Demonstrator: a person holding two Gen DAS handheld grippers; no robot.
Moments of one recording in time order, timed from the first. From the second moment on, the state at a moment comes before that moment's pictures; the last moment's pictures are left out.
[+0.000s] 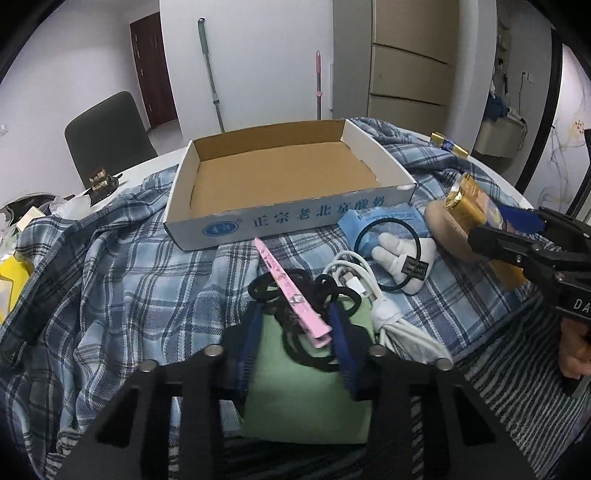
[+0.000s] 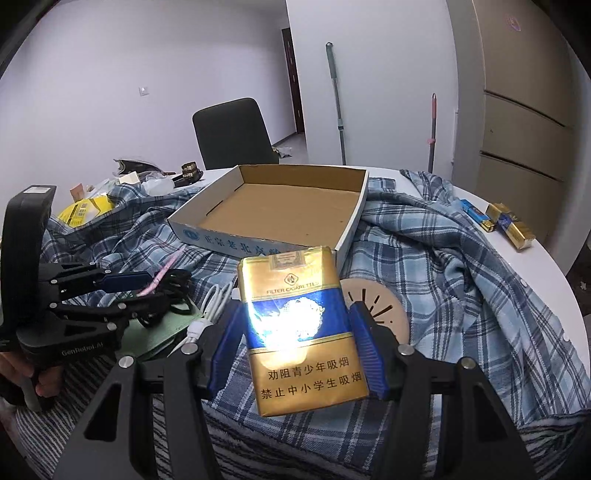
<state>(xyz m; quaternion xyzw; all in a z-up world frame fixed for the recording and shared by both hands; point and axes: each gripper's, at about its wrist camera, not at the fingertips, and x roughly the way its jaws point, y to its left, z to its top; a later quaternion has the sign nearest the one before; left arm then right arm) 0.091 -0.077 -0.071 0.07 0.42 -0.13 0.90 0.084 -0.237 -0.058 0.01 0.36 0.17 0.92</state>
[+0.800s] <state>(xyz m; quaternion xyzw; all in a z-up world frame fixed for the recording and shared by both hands) 0.023 -0.061 -0.018 0.05 0.19 -0.13 0.97 0.055 -0.240 -0.031 -0.01 0.25 0.13 0.96</state>
